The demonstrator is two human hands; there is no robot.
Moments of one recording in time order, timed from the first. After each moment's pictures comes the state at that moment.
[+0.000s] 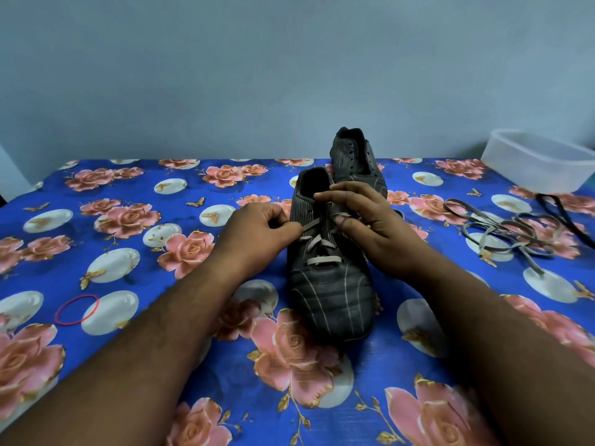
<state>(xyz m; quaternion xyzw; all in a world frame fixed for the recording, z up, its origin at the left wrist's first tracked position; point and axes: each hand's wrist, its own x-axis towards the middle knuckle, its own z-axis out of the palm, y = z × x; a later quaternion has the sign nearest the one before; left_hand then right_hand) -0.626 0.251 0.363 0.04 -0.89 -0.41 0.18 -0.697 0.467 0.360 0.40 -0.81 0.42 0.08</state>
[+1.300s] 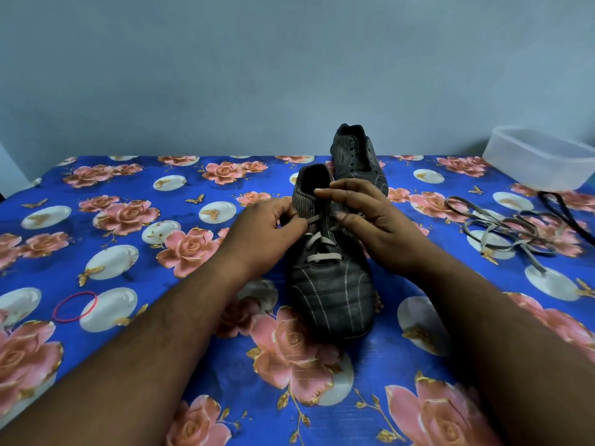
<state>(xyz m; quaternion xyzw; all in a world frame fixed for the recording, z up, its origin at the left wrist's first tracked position) -0.629 0.256 0.360 -0.02 -0.90 -0.39 0.19 -0.698 0.466 0.362 0.41 -0.80 0.43 0.06</state>
